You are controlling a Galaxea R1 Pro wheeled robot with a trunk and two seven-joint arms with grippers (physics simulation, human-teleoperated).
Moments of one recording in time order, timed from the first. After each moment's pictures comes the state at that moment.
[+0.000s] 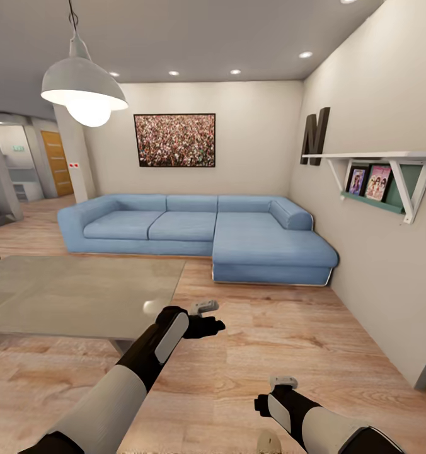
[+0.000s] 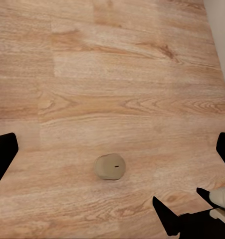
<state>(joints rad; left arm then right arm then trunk) -0.75 -0.17 -0.35 -0.80 0.67 0.78 0.22 -0.71 0.11 0.50 -0.06 -0.57 0.28 -0.24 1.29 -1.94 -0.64</state>
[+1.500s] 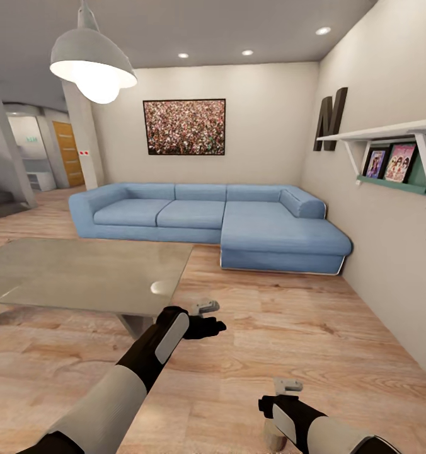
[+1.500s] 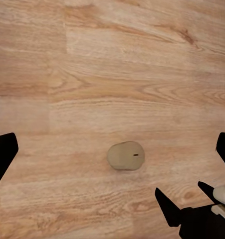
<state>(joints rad) -0.75 -0.17 -0.35 -0.80 0.67 0.79 0.22 -0.68 0.09 0.50 -0.05 -0.58 0.14 -0.23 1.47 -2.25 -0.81</state>
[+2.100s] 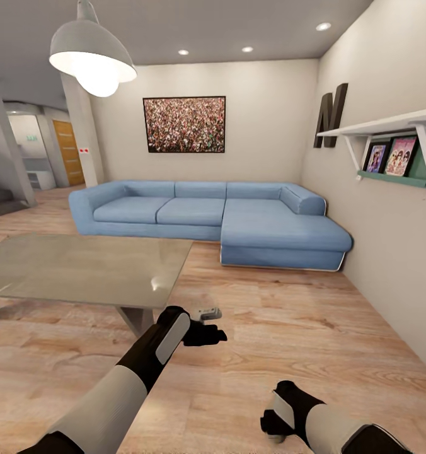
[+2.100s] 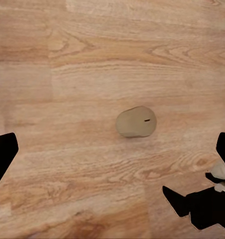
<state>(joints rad) -0.75 -0.17 -0.37 -0.81 0.67 0.92 0.22 -0.72 0.09 0.49 -0.06 -0.58 0.56 -0.23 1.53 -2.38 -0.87</state>
